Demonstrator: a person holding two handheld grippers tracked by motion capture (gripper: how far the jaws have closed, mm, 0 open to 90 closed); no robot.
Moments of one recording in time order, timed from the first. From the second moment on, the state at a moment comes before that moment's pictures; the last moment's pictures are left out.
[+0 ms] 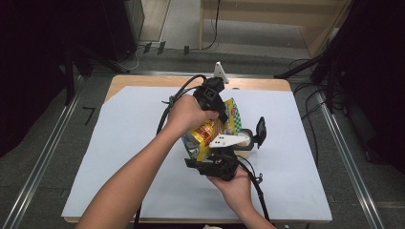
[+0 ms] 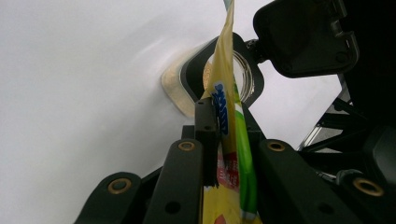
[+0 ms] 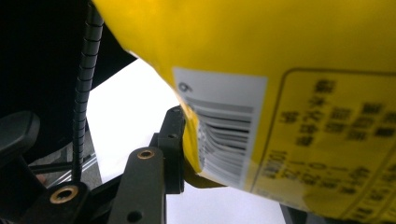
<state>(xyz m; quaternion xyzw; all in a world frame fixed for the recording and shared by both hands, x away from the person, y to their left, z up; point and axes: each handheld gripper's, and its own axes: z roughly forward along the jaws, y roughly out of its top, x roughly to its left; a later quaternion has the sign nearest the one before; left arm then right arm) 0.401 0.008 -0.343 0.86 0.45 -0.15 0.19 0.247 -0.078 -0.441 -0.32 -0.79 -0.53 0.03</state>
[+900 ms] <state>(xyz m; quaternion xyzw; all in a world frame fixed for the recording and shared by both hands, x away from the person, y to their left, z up) 0.401 0.006 -0.343 0.86 0.44 -0.15 0.19 0.246 -0.080 -0.442 -0.32 -0.79 -0.53 0.03</state>
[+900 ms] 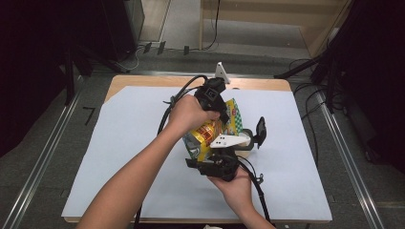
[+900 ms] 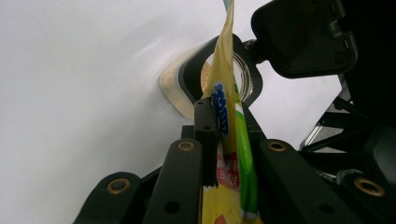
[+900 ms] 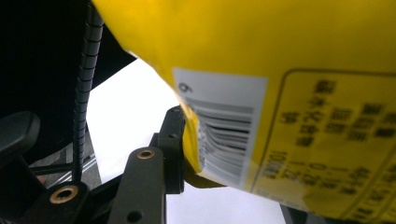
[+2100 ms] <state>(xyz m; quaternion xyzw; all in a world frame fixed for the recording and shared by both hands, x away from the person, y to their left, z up) 0.395 0.001 -0.338 0.87 0.44 -0.14 0.19 0.246 -0.080 -0.443 -0.32 -0.78 -0.53 0.03</state>
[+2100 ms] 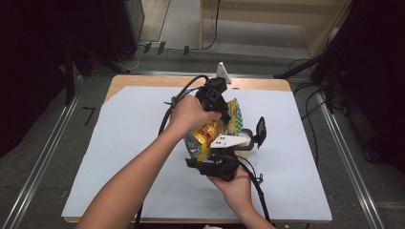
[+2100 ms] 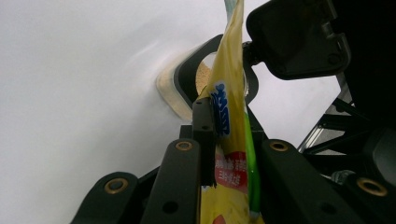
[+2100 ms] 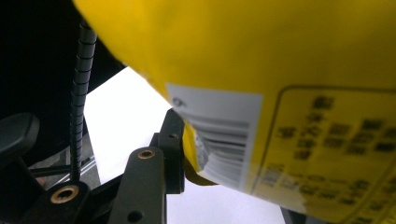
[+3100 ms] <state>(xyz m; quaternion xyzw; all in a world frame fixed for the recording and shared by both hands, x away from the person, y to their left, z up) 0.389 -0.011 -0.334 0.87 0.43 -0.13 0.18 0.248 -0.078 -0.446 -0.33 -0.78 -0.53 0.04</state>
